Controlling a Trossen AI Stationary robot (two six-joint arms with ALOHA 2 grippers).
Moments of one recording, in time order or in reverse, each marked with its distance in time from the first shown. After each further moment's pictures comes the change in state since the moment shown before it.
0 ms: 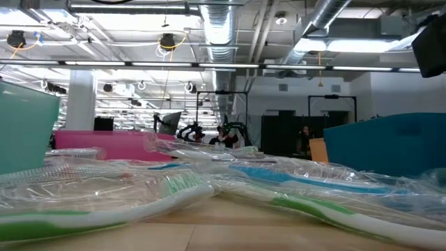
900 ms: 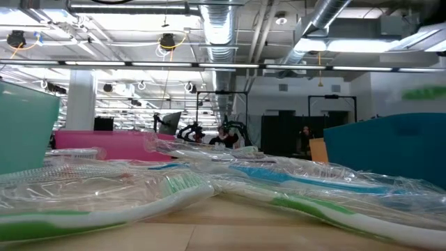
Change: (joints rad) left arm 0.000 0.000 0.000 0.000 0.000 0.000; right arm -0.006 0.002 0.343 -0.582 0.121 -0.180
